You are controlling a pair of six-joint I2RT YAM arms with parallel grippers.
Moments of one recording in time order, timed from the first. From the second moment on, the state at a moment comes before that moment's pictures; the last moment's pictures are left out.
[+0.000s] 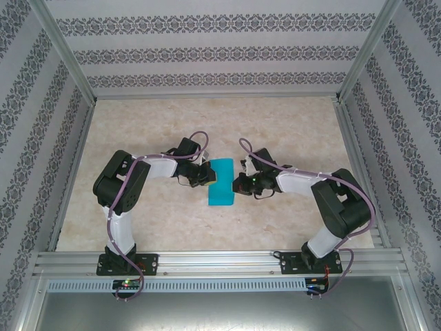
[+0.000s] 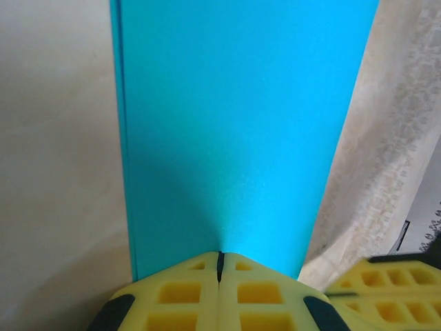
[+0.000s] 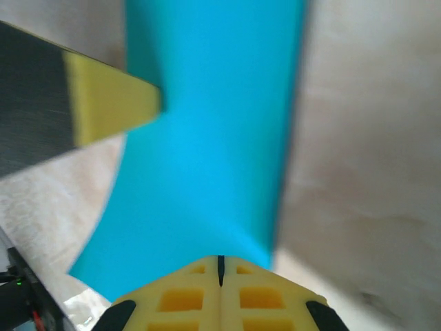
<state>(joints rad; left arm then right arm) -0.45 1.96 1.03 -0.16 0.63 -0.74 0.51 1.63 0.77 -0.15 -0.54 0.65</state>
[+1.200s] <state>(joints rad) -0.43 1.97 1.04 -0.16 0.67 -0.71 0.55 1.43 0.58 -0.26 -0.56 0.62</state>
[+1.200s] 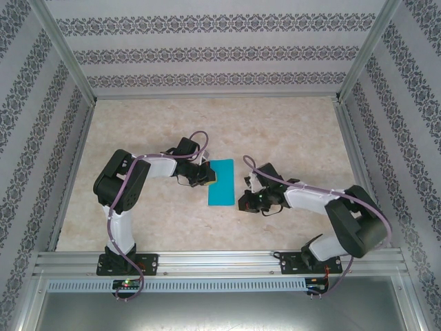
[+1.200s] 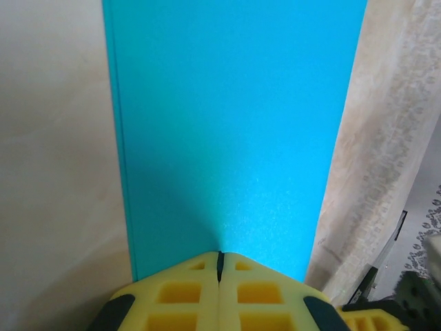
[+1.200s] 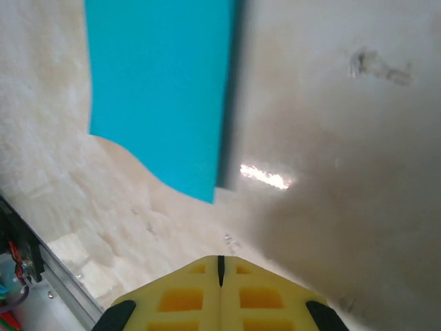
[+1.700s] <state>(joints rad) -0.33 1.93 1.14 -0.42 0.55 -0.51 0.56 1.68 0.89 -0.09 -0.45 0.72</state>
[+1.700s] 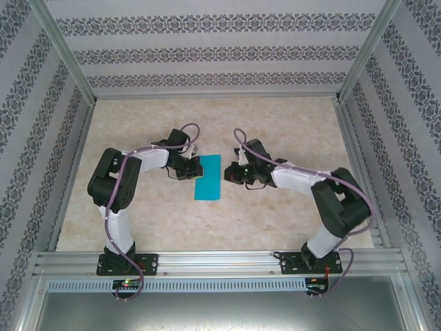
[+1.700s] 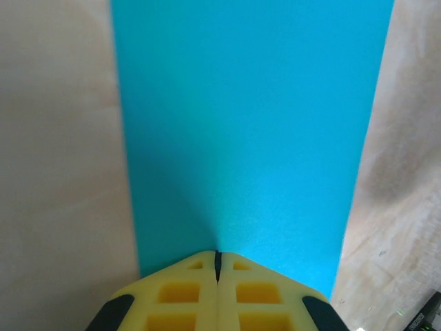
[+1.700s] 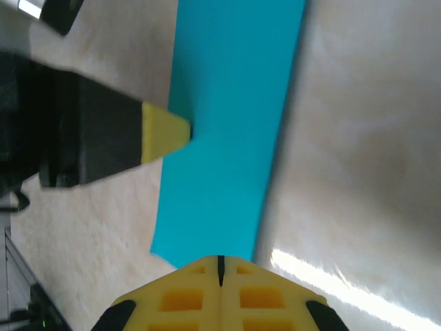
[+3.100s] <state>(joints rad) -0.48 1.90 0.98 -0.07 0.62 -0.79 0.50 2.04 1.11 0.06 -0.55 0.81</state>
